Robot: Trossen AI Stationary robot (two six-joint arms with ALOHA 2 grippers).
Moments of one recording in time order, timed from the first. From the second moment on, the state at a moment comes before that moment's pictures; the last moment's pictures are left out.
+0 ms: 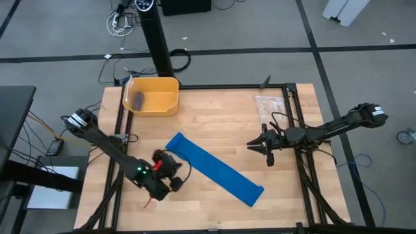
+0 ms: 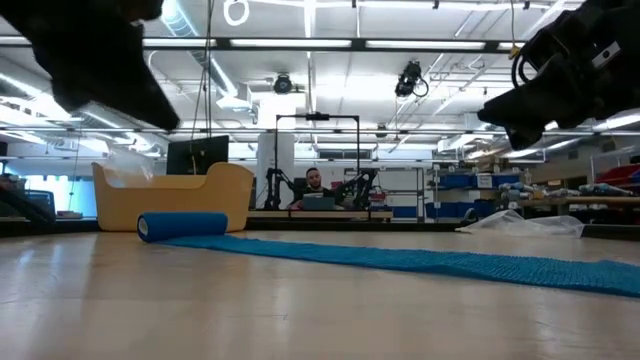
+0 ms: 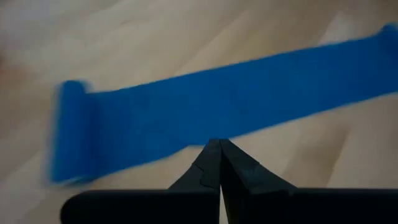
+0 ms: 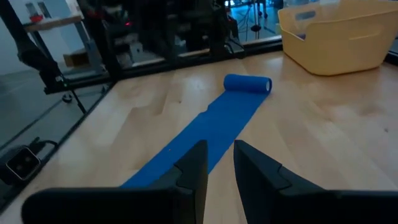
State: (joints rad) left arm -0.68 1.49 0.91 -0.62 -0.80 -1.22; right arm 0.19 0.77 0.08 0.54 0.16 0.21
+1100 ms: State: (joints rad) left arm -0.69 1.58 0.56 -0.41 -1.02 -2.14; right arm 0.16 0.89 0.08 0.67 0.15 0.20
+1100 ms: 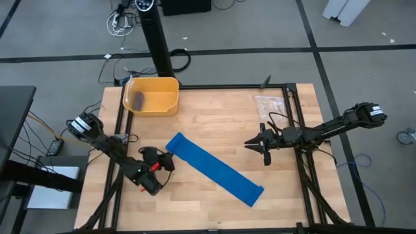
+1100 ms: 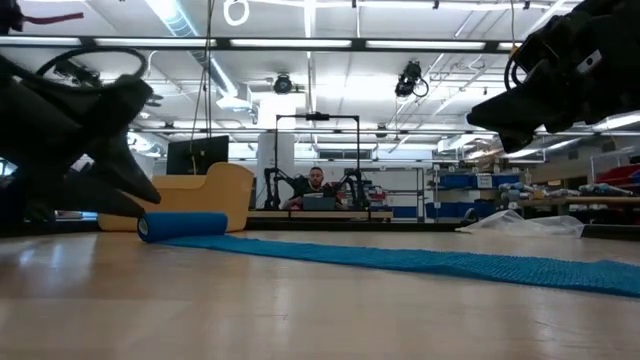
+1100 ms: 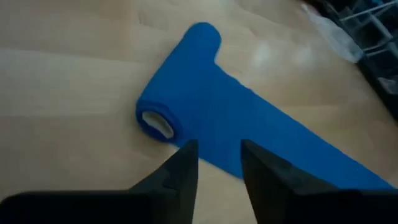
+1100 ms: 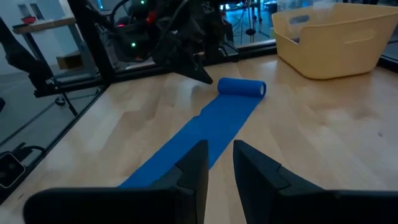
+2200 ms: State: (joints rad) left arm -0.60 1.58 0.56 -0.42 -0.95 -2.09; right arm 0.16 0.89 0.08 0.67 0.15 0.19
